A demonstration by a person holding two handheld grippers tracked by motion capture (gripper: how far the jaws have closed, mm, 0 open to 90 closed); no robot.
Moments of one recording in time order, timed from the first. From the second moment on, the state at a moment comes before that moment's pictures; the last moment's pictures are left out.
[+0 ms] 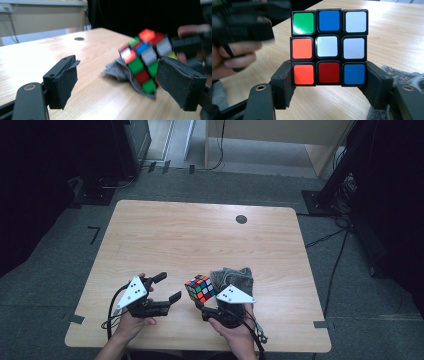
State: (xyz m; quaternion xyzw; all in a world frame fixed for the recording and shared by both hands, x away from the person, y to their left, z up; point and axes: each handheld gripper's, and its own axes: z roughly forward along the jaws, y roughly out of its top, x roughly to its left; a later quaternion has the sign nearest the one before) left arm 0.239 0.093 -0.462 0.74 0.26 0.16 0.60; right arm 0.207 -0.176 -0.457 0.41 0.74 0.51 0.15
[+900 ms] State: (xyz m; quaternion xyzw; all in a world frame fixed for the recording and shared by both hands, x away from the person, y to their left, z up) left arm 0.209 0.054 -0.479 0.81 0.12 0.32 0.48; right arm 0.215 -0.181 -0.443 0.41 0.76 0.51 0.01
